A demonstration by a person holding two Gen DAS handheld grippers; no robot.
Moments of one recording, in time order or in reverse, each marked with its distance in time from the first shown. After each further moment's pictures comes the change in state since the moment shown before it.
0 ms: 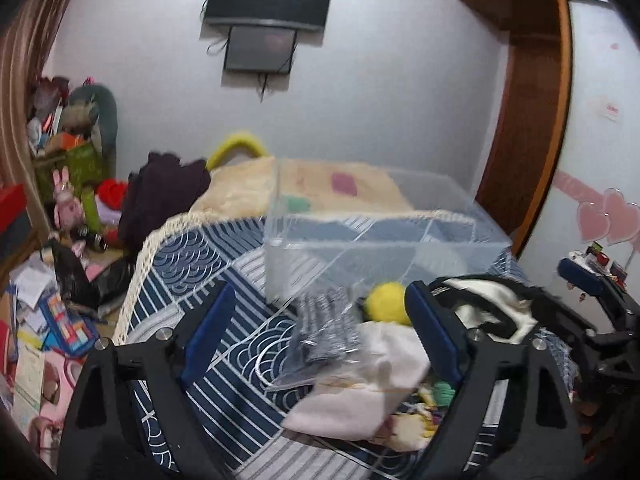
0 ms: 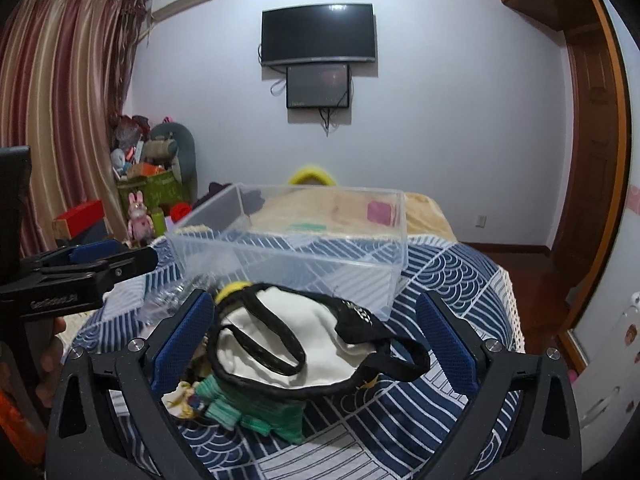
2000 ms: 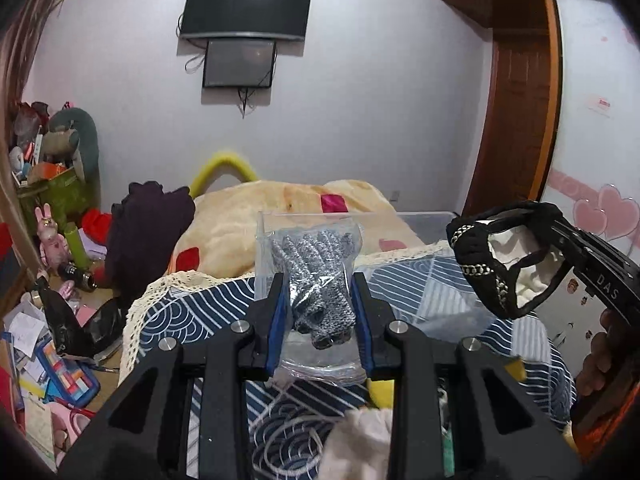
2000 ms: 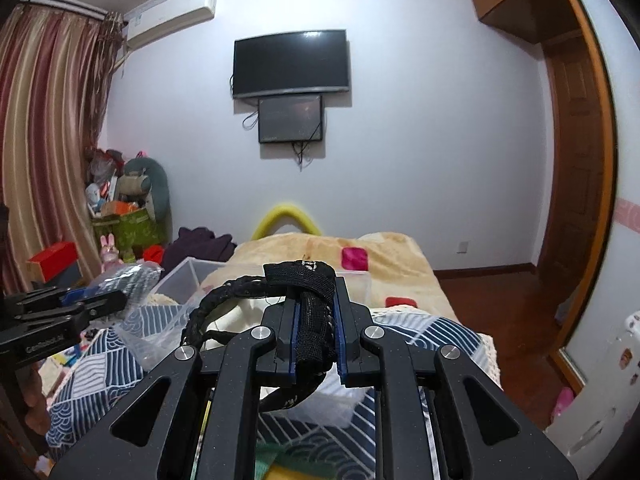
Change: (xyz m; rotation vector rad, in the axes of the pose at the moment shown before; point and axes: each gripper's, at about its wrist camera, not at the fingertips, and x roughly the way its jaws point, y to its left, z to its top) left arm 0.034 0.000 0.057 0.073 -0.028 -0.044; right arm 0.040 -0.025 0.067 0.024 -0.118 -0.079
